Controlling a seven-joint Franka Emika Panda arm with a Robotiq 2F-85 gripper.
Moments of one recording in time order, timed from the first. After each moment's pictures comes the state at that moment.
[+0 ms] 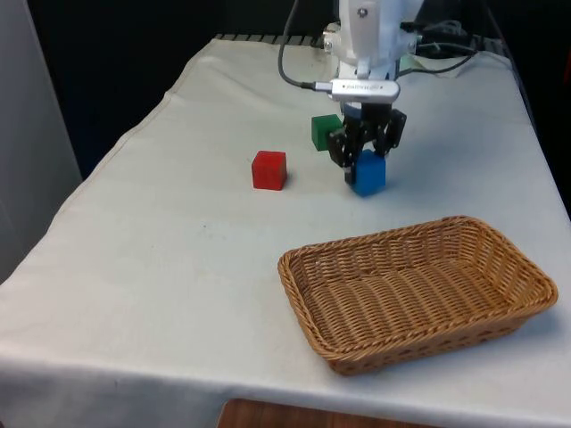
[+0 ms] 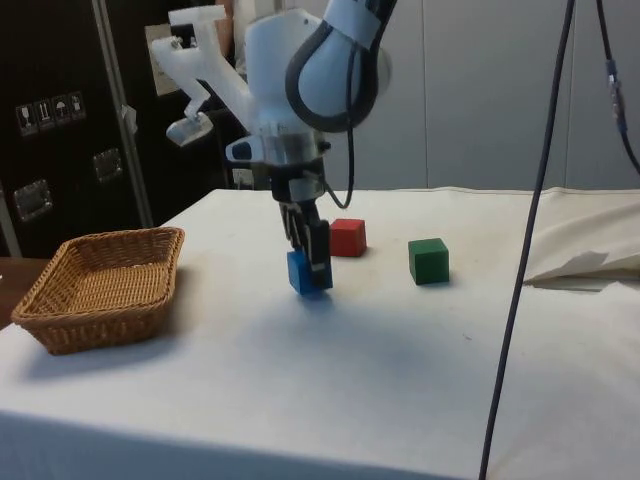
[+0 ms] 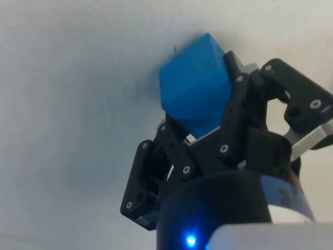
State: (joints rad) arm 0.03 0.37 0.00 -2.28 -0.02 2.64 -0.63
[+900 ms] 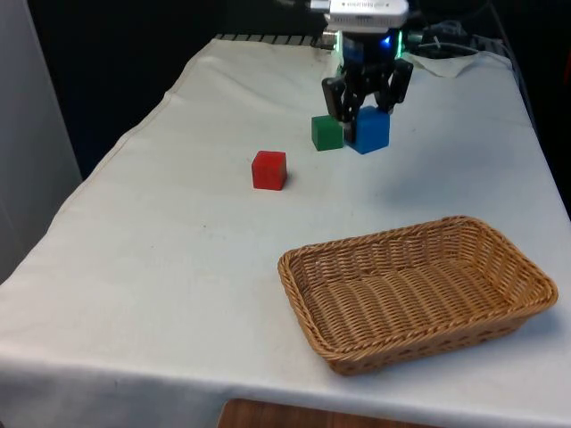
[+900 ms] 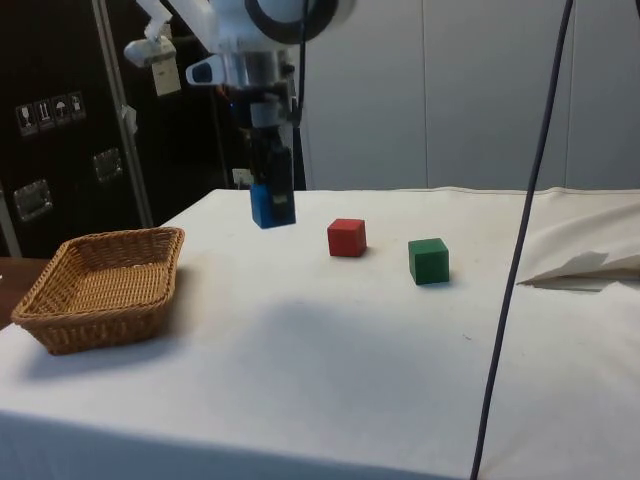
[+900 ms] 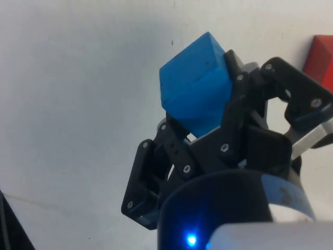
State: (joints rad) arm 0.03 0.25 0.00 -2.15 -0.02 2.42 -0.63
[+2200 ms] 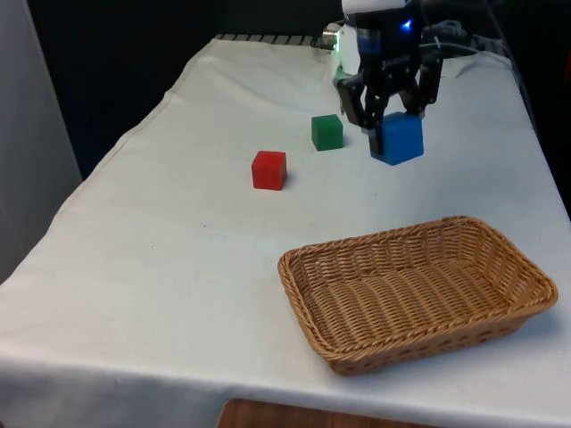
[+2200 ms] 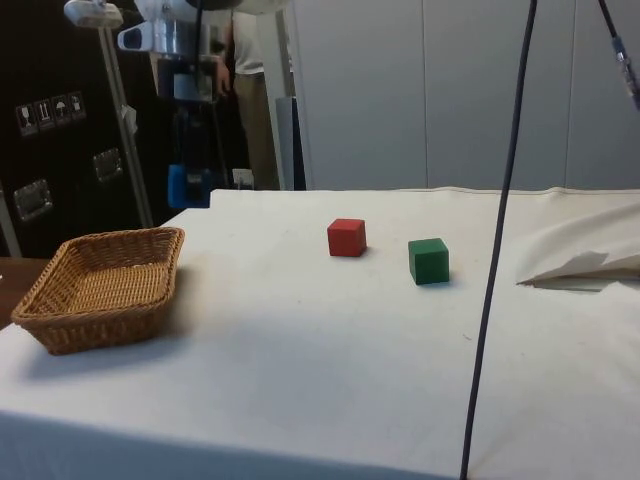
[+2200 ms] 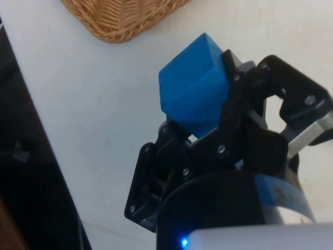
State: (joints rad) arm 0.03 0.39 0.03 -1.86 0.14 2.38 -0.70
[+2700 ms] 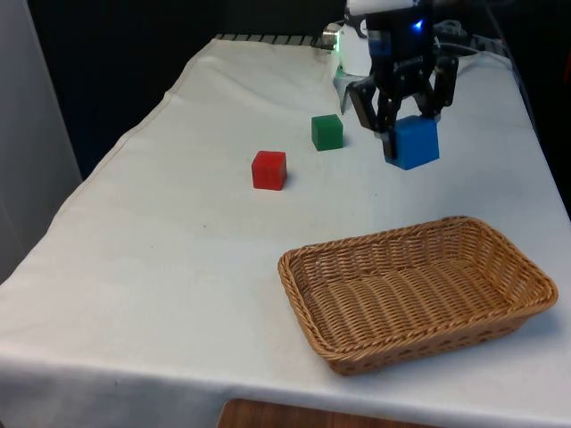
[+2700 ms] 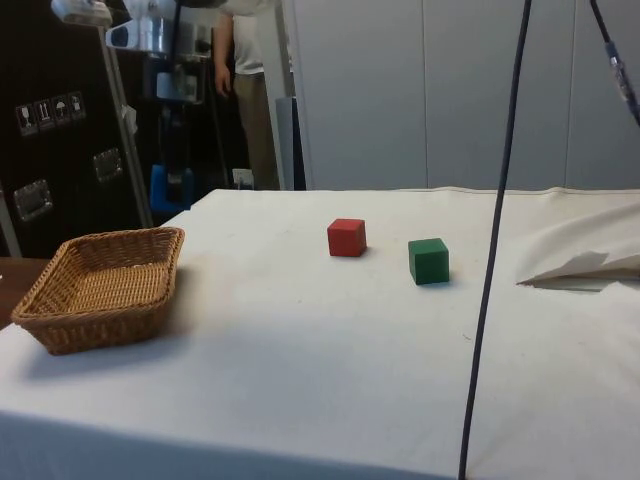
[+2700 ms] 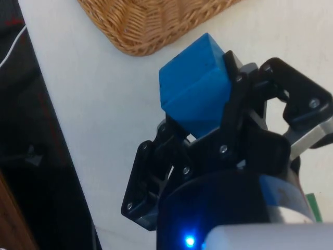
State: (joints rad) arm 0.04 0.42 0.04 -1.80 0.17 2.38 -0.65
